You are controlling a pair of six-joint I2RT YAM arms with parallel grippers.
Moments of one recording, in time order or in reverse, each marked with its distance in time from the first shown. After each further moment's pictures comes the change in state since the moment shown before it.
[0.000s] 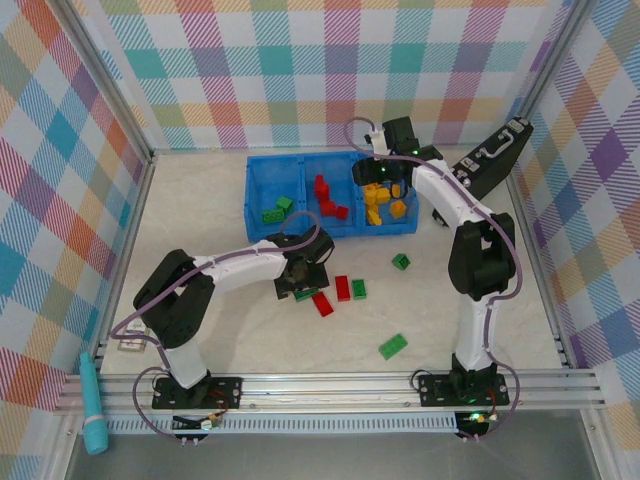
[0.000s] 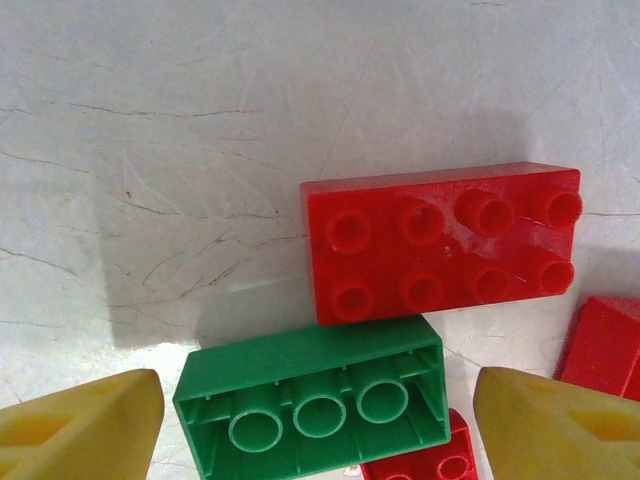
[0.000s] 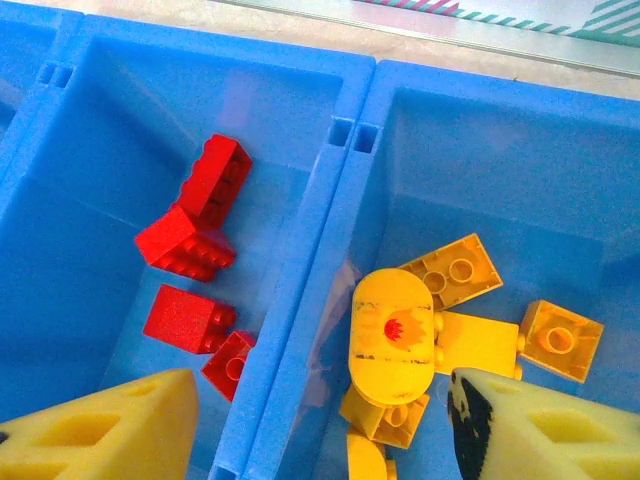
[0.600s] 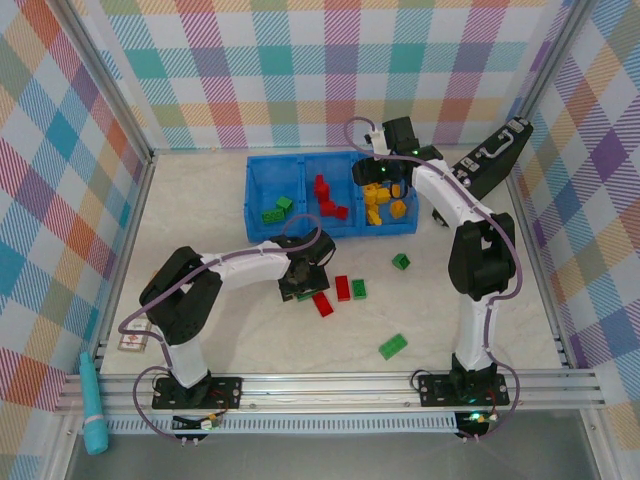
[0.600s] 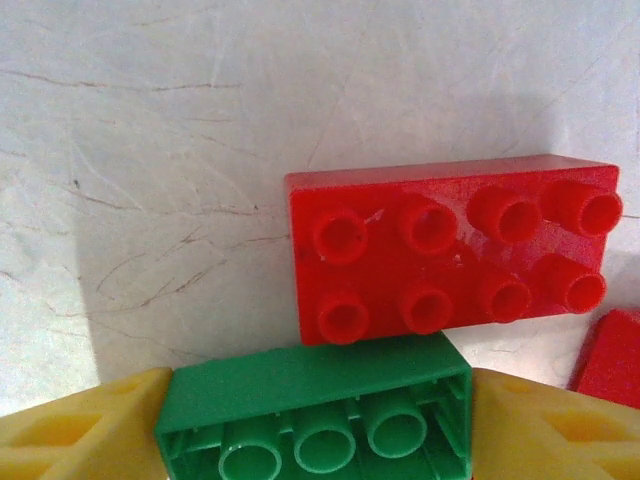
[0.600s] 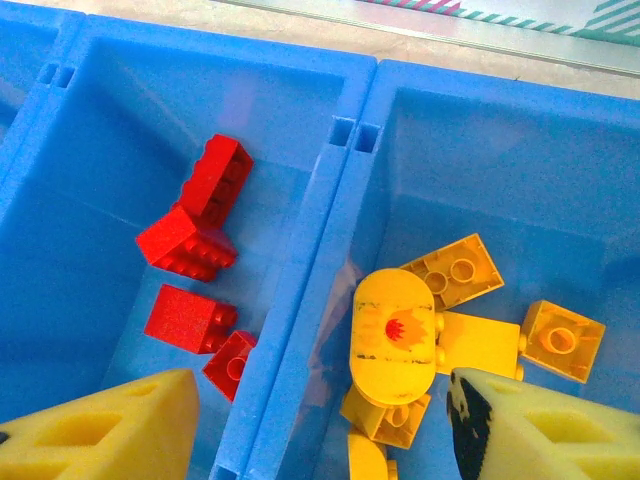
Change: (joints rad) left arm 0.000 0.037 -0.009 0.038 0.035 -0.027; right arm -0.001 0.000 0.000 0.000 -0.004 0.000
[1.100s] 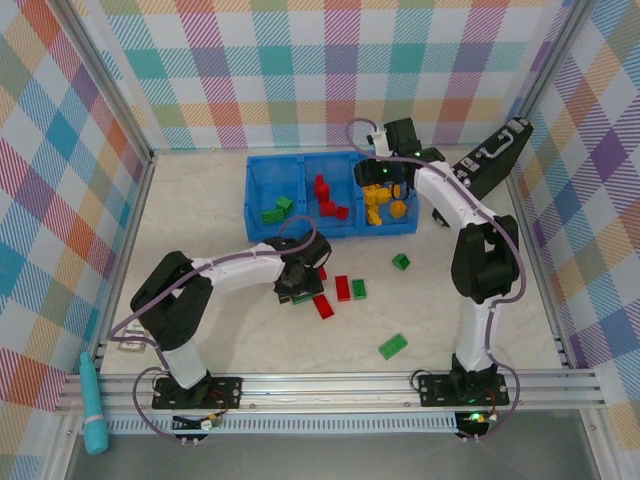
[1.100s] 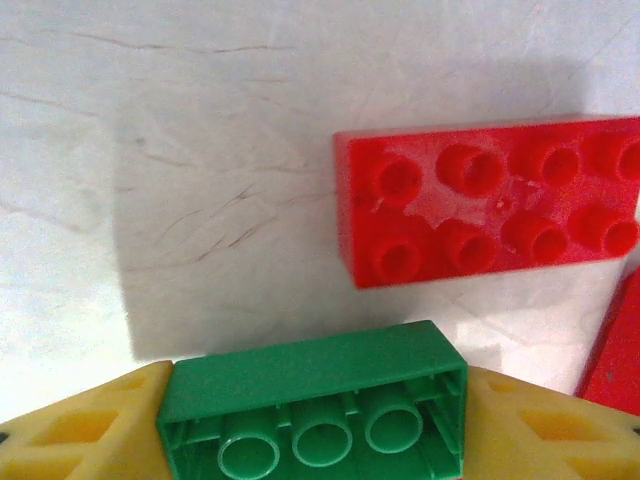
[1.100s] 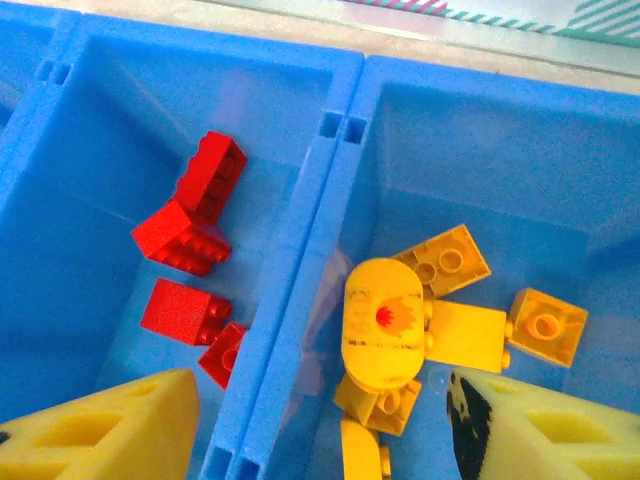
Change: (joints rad) left arm 0.003 -0.070 -0.030 -0.058 -0.002 0.027; right arm -0.001 -0.042 -0.050 0.013 0.019 0.004
